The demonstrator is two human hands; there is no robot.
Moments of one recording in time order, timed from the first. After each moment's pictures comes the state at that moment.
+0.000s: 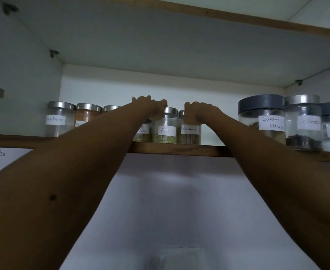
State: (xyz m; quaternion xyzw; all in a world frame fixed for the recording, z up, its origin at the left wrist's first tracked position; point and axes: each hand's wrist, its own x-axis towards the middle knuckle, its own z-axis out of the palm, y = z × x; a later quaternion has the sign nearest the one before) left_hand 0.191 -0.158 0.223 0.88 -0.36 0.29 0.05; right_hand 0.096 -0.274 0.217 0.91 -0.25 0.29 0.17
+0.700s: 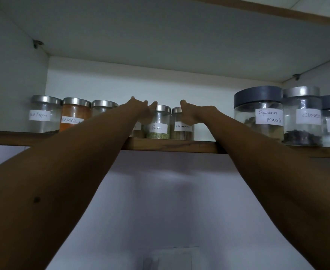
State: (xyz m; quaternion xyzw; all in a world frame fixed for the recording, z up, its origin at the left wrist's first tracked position) left_hand 0.199 -0.173 0.205 0.90 -0.32 0.30 -0.06; right_hand 0.116 -0.311 0.213 0.94 -0.22 0.26 0.07
